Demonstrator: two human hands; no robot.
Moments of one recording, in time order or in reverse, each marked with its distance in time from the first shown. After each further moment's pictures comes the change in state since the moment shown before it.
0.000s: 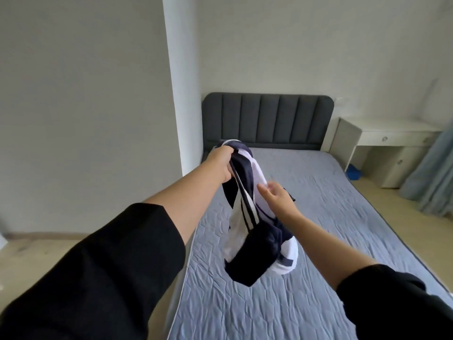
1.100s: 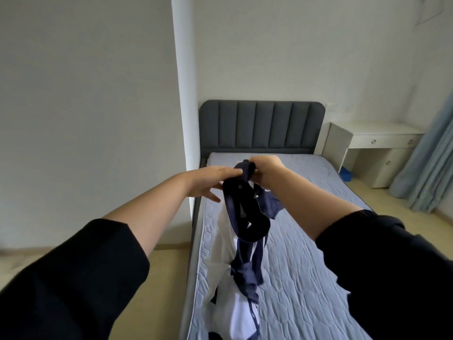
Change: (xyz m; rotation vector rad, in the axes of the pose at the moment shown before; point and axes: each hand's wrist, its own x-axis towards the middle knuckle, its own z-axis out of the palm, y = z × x) left_hand -0.013 0.036 -0.136 0.867 -0.632 0.045; right_hand 0.033 -0.145 0.068 0.424 0.080 0.378
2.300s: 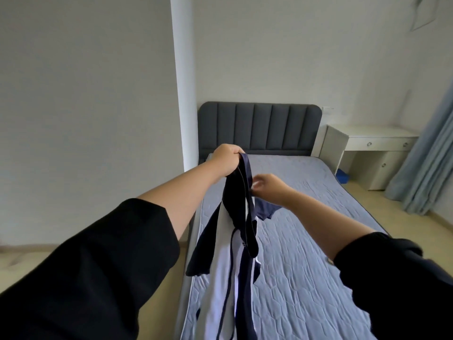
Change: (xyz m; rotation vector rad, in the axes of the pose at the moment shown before) left_hand 0.011 0.048 0.052 0.221 0.589 0.254; right_hand -0.021 0.052 -0.054 -0.902 -0.177 -0.380
